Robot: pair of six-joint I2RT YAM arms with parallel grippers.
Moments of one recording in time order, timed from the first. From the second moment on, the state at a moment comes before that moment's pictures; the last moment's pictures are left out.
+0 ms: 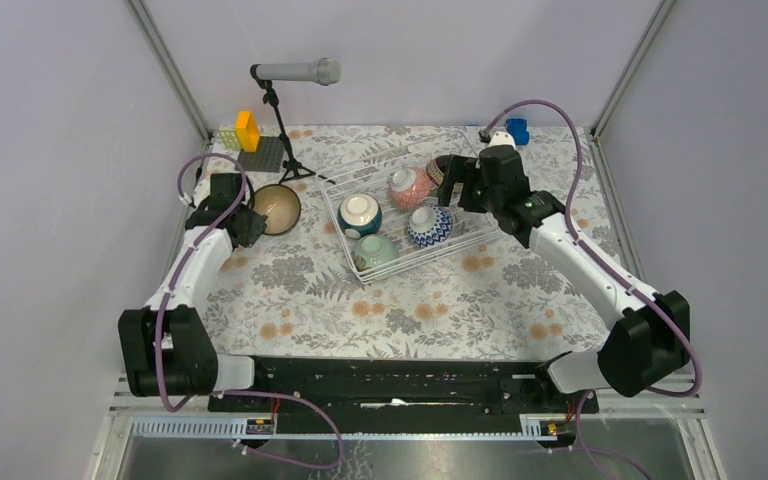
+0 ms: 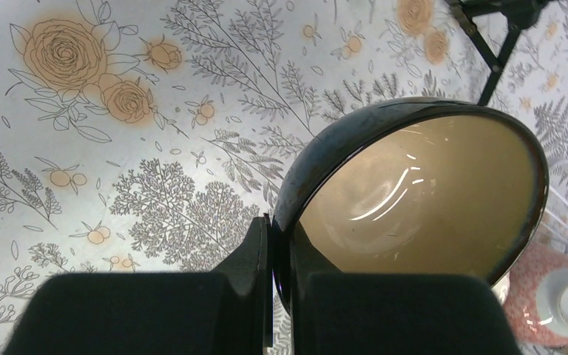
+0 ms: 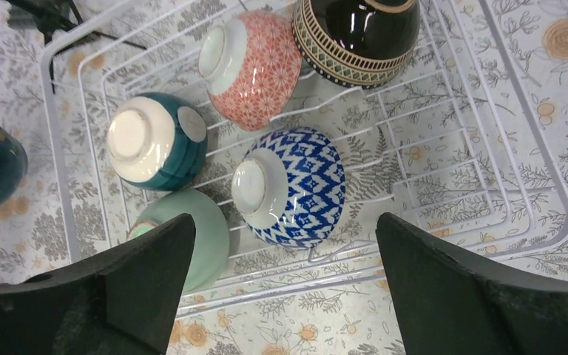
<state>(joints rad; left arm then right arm) 0.03 1.31 0.99 -0.57 -0.18 -0.92 0.46 1.39 1.19 -0.38 0.11 0.47</state>
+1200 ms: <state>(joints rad) 0.19 1.67 1.09 -0.45 0.01 -1.03 0.46 1.44 1.18 -0.38 0.06 0.41</state>
